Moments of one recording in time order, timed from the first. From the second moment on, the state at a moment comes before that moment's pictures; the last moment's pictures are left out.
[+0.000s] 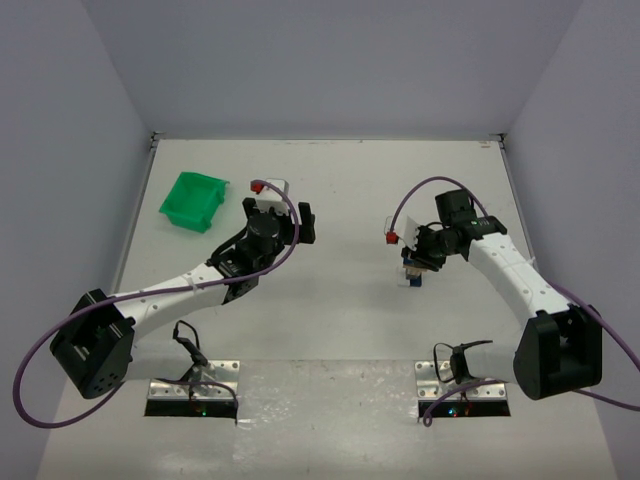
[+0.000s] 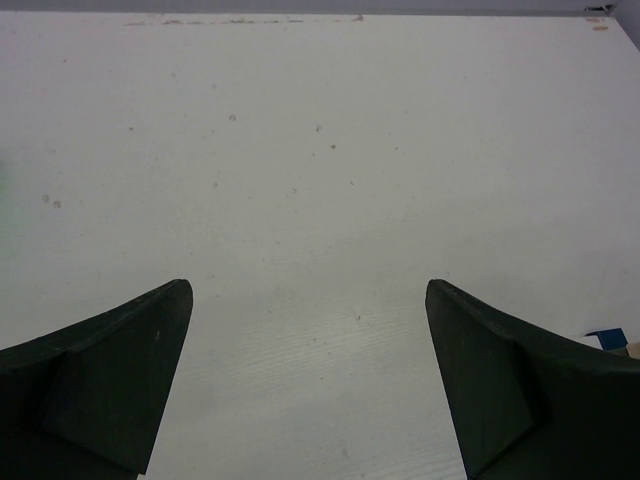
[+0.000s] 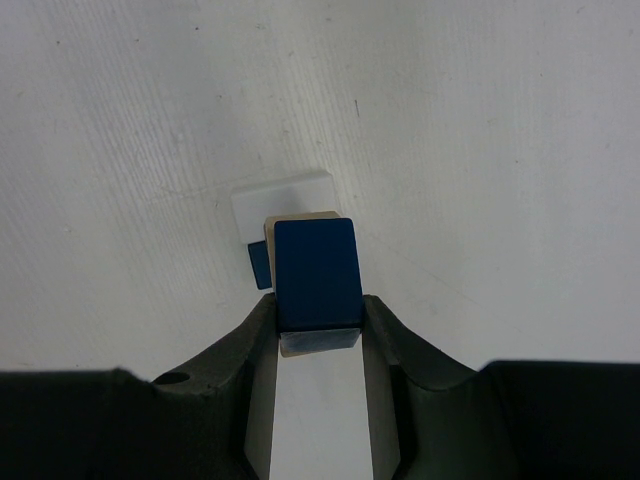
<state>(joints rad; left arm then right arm) -0.71 1.24 0.68 0.30 -0.47 -0.31 0.18 1.27 0.86 -0.73 -0.39 -1.09</state>
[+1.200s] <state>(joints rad) -0.71 1.22 0.68 0.30 -0.44 -0.29 0.18 1.27 0.86 -0.74 -0.38 -1.12</state>
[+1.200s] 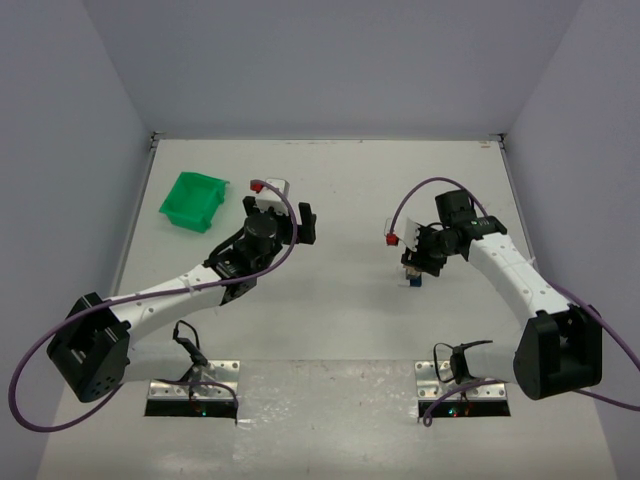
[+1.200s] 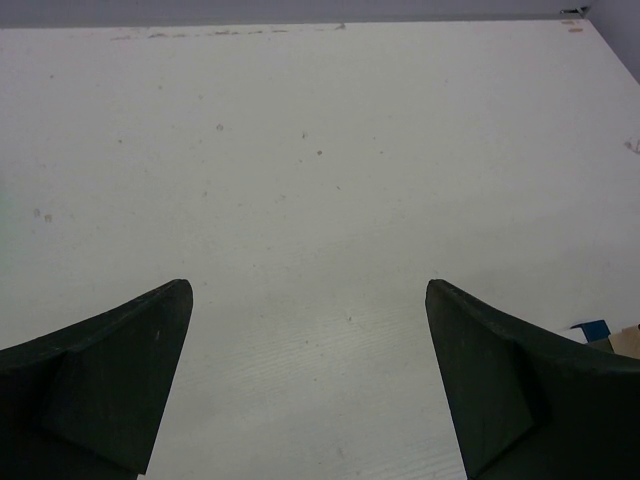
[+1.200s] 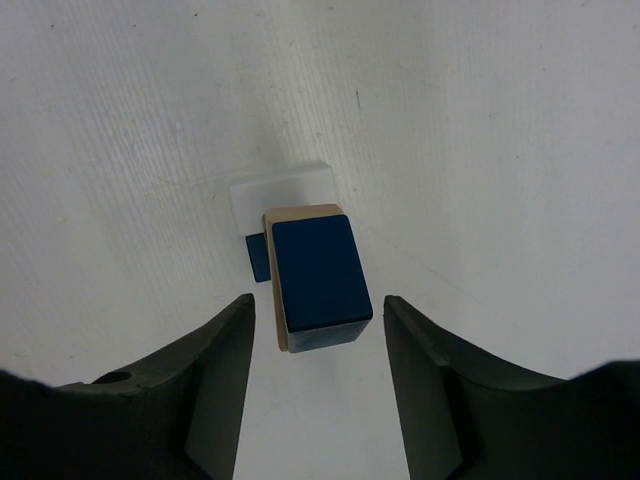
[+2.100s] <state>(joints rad) -0.71 1.15 0.73 0.19 -0.54 -0.36 0.17 1.29 1.46 -0.60 -0.46 -0.59</state>
